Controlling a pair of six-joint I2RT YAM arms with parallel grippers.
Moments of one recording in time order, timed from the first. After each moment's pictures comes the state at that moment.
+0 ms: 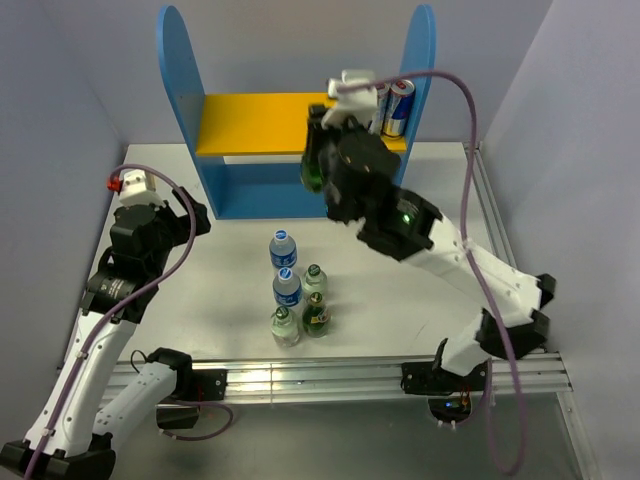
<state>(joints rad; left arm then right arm) -0.28 0.77 0.97 -0.51 -0.29 -0.43 1.12 1.48 1.88 -0.22 1.02 -0.06</state>
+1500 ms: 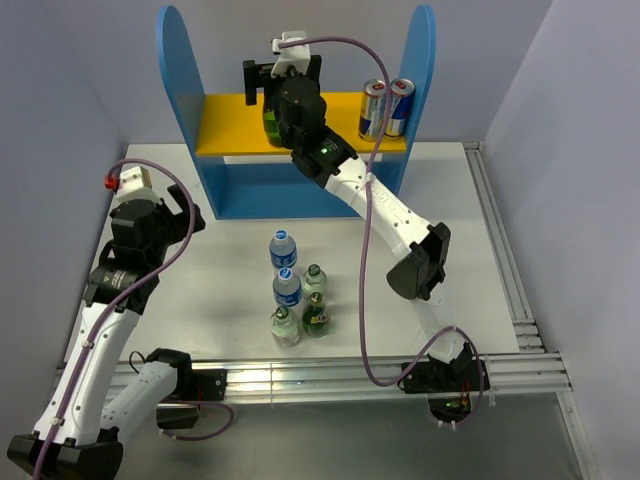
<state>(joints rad) -0.20 0.81 0.97 -0.52 -0.29 -0.43 0.78 2.16 2.43 -0.05 0.56 -0.04</state>
